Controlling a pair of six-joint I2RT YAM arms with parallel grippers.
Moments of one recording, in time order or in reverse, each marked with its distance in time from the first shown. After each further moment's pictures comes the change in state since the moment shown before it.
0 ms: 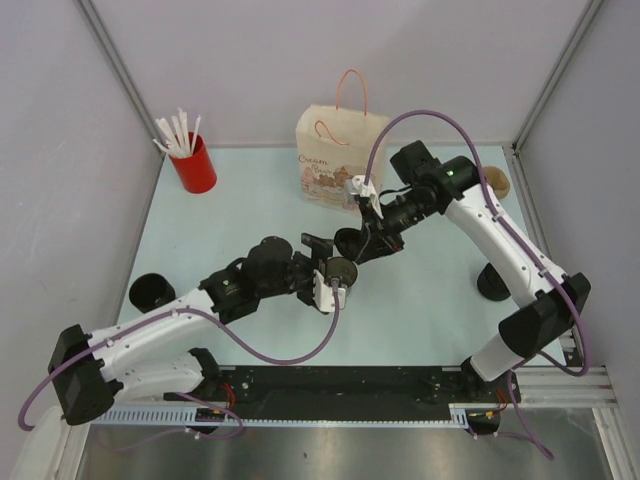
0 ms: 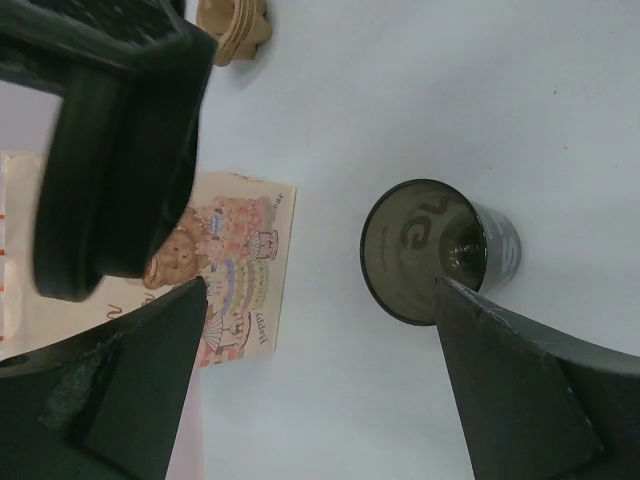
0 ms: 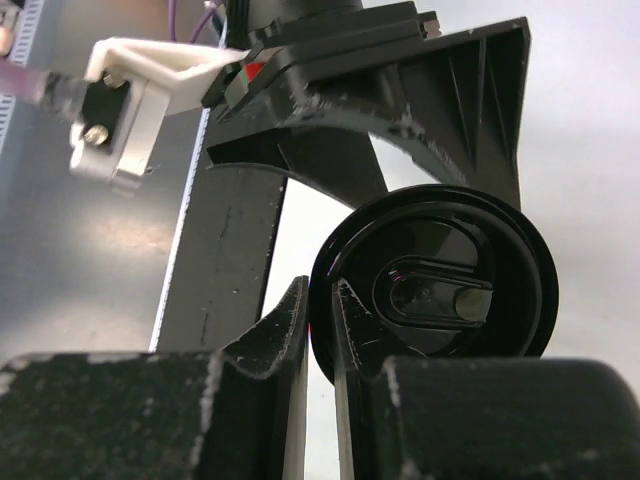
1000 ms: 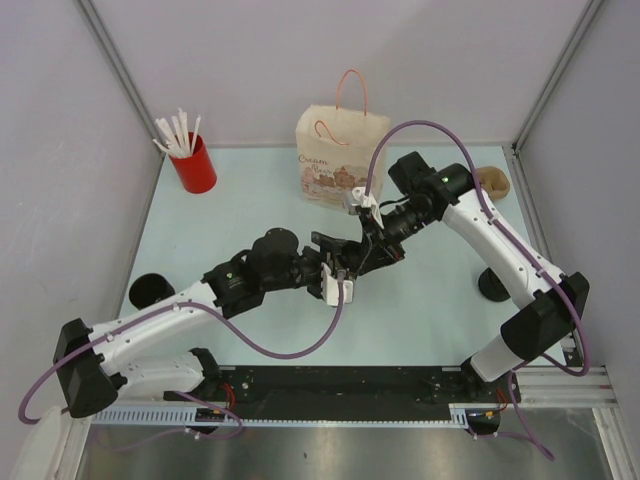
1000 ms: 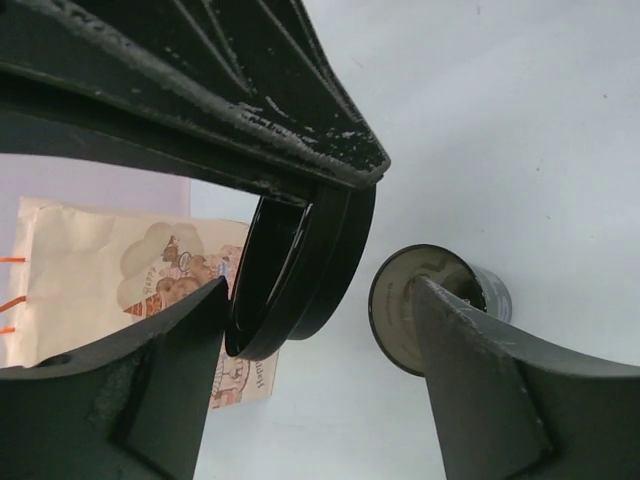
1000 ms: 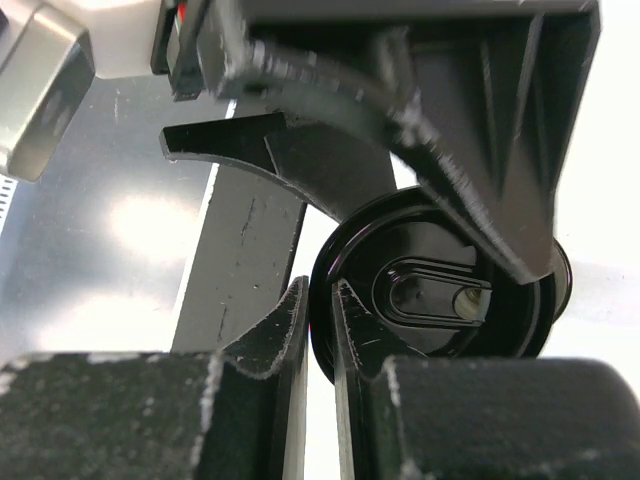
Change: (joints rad) left arm -0.041 0.052 0.109 -0.013 0.051 -0.080; right arm 0.021 -0.001 -0.089 -0.017 -0.039 -0.062
